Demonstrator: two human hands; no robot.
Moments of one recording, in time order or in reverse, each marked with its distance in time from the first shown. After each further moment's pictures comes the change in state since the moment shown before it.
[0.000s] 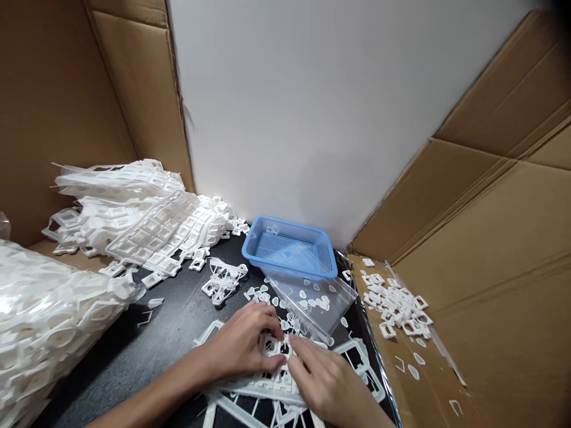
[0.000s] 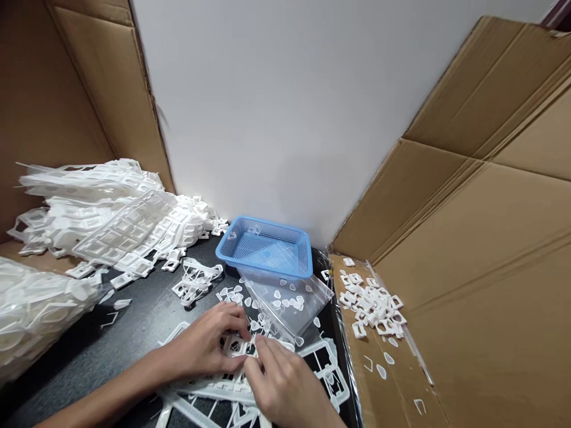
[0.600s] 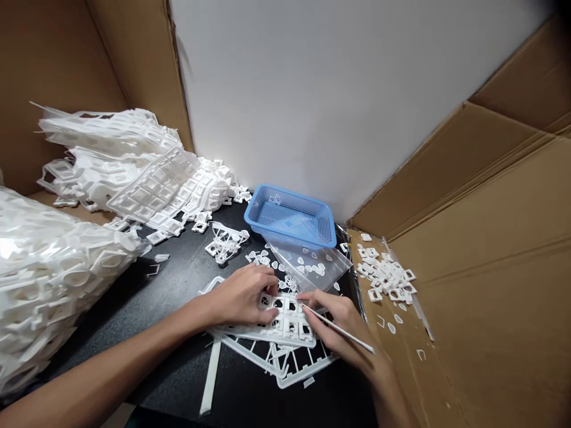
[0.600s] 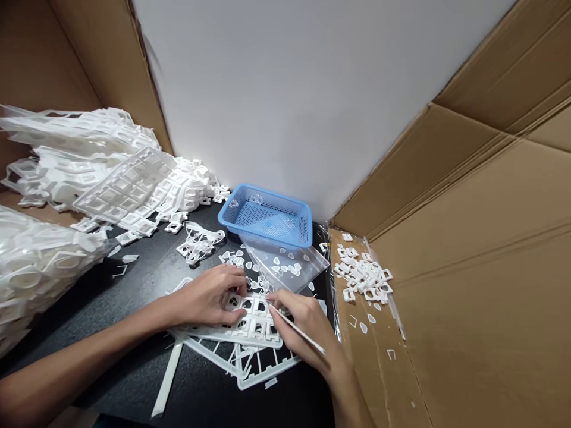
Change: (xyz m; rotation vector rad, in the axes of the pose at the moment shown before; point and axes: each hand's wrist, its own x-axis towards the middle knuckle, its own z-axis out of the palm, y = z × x) left_hand 0.000 0.014 -0.014 0.137 -0.067 0.059; right_hand -0.009 0.026 -0.041 0.648 -0.315 0.619
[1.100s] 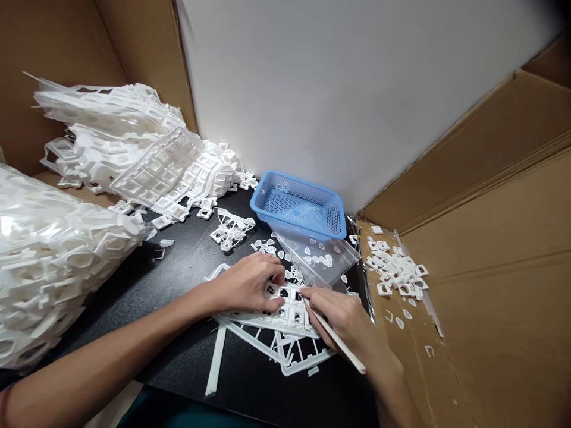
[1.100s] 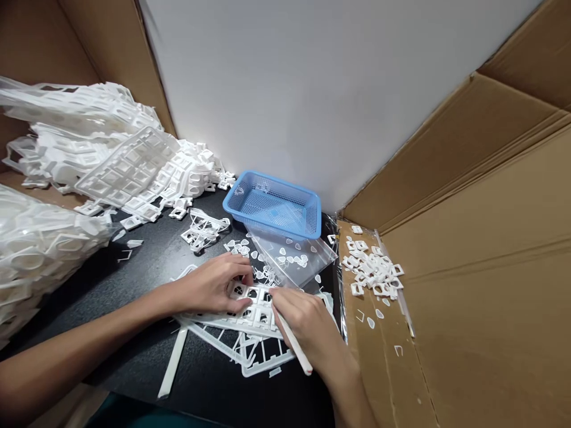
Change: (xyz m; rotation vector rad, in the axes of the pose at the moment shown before) left_hand 0.001 -0.002 0.000 -0.042 -0.023 0.001; right_hand -0.003 0.009 0.011 -0.227 -0.049 -0.294
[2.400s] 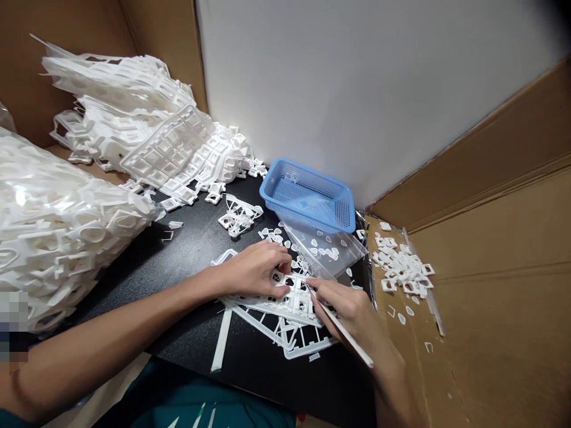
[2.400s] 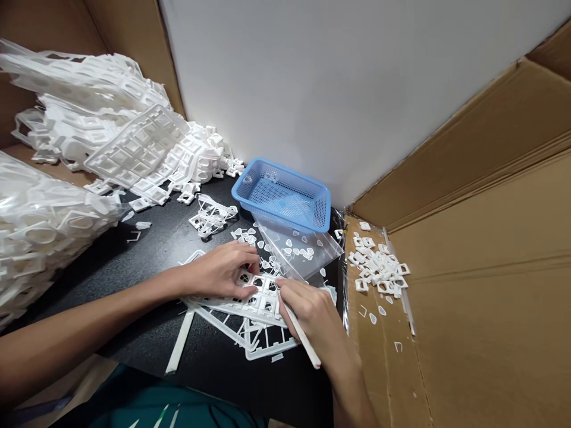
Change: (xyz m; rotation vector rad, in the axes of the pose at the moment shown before) left_hand 0.002 -0.003 0.004 0.019 0.021 0.039; right_hand -0.002 -0.003 -0.002 -0.017 0.011 0.024
